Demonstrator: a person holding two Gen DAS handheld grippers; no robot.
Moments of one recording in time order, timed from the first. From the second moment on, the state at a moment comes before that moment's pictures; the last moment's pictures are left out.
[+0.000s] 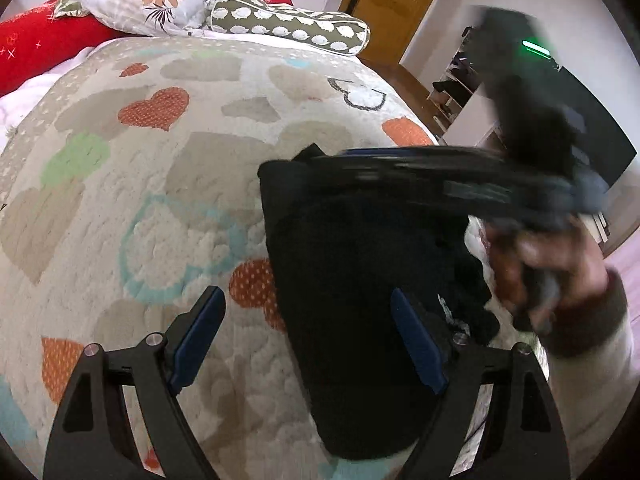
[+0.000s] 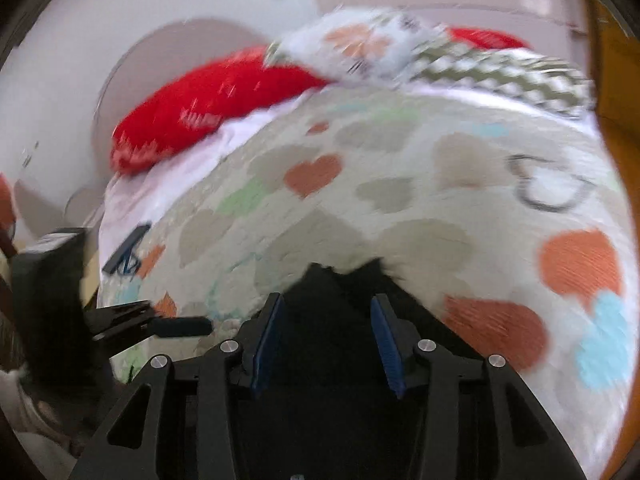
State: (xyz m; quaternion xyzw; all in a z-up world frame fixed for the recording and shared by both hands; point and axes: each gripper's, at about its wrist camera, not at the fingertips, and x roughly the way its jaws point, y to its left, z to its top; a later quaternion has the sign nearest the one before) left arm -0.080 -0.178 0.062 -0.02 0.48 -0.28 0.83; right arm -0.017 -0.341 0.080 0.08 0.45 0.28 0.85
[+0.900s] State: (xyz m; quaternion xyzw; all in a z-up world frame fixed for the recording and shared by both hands) left arm -0.065 -0.187 0.073 0.00 0.46 -0.28 0.84; right arm -0.065 -0.392 0.106 0.08 0.40 0.19 0.90
